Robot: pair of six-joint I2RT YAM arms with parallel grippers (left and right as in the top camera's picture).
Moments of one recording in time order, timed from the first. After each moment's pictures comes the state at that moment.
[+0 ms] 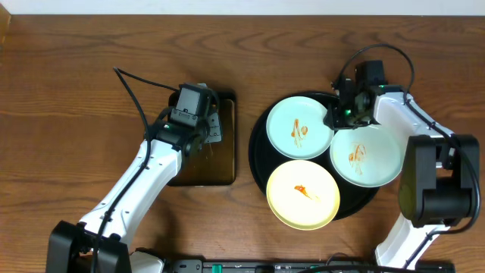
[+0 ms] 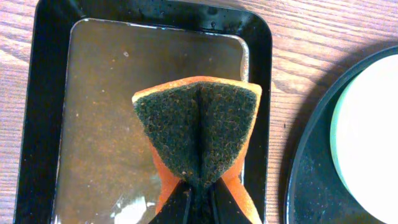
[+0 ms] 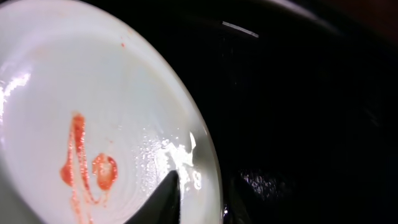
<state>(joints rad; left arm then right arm) -0.34 1.47 0.99 -0.55 -0.04 -0.43 0.06 1.96 1.25 -0.62 -0.32 -0.02</state>
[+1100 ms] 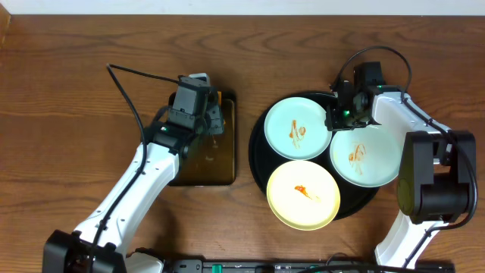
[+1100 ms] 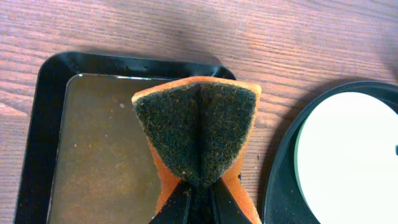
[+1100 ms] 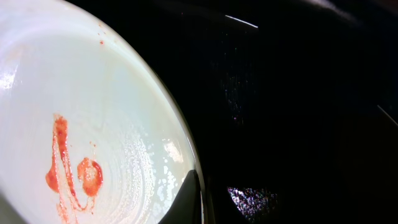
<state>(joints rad) -0.34 1.43 0.99 -0.43 -0.04 -0.41 0.06 1.99 1.25 -0.61 -0.33 -0.03</state>
